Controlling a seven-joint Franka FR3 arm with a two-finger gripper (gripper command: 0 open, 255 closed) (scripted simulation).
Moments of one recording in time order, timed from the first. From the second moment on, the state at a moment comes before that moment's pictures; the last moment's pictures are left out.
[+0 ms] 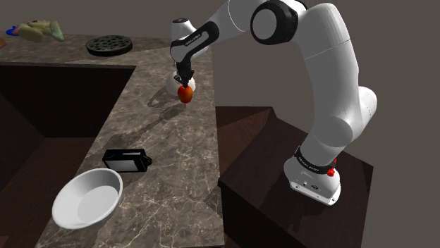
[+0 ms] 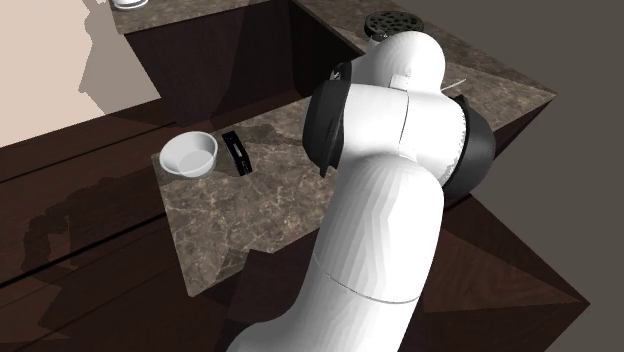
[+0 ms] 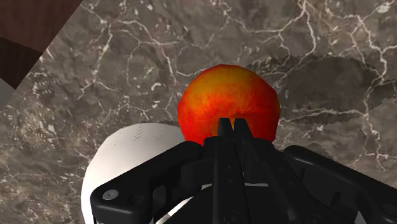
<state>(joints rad) -0.15 0.75 0.12 -1.48 -0.17 2.29 0.10</state>
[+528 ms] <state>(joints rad) -0.15 0.75 0.12 -1.48 -0.17 2.29 0.10</state>
